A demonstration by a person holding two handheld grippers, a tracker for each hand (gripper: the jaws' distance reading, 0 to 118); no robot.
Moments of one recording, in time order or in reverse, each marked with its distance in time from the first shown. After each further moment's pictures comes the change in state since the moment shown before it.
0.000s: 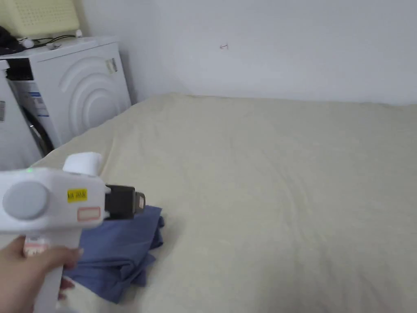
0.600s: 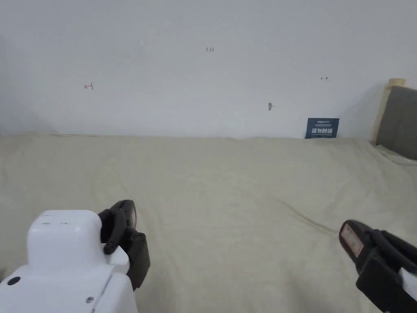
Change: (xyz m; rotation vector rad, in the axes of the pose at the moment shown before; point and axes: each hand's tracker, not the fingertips) left arm 0.287 -0.071 0.061 0.667 -0.129 -0.118; right arm -0.010 -0.027 0.154 0.843 -0.228 0.067
